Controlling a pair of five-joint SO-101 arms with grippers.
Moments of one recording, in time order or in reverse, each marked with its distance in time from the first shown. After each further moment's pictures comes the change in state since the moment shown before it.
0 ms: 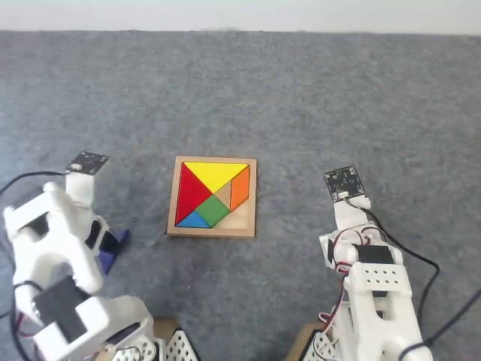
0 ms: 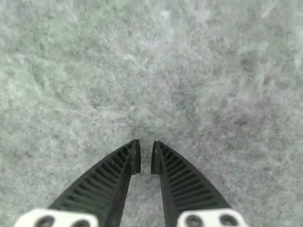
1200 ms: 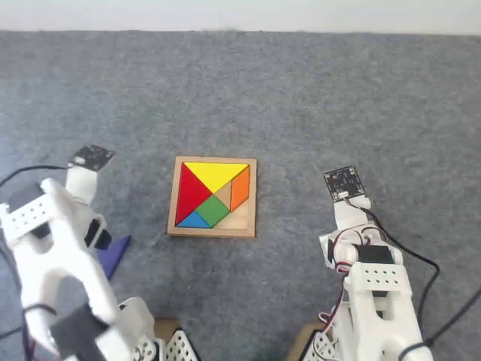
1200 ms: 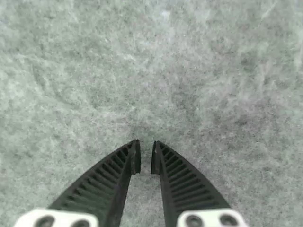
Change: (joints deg) left arm 2.3 -12.7 -1.3 9.8 -4.0; right arm 0.0 0.0 0.0 0.0 0.0
